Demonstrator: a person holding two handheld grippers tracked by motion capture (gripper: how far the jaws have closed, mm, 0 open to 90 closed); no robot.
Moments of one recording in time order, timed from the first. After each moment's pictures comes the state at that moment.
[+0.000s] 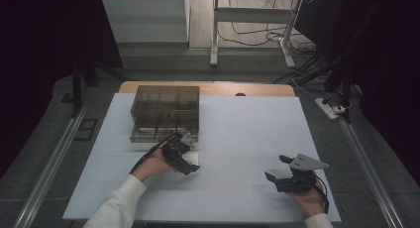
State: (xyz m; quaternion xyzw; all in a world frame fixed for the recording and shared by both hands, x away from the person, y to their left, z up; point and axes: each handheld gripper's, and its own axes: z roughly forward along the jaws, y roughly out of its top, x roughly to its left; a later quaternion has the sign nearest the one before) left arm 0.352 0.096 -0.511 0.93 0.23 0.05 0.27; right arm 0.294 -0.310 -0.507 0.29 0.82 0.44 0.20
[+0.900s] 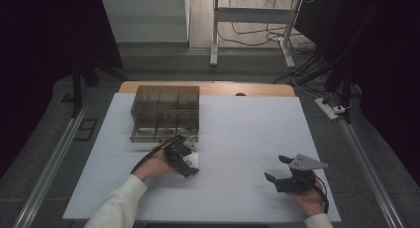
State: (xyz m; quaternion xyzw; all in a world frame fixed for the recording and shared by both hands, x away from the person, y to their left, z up) left arm 0.356 0.093 -0.525 0.95 0.20 0.04 0.25; right arm 0.294 -0.309 -0.508 0.29 0.82 0.44 0.20
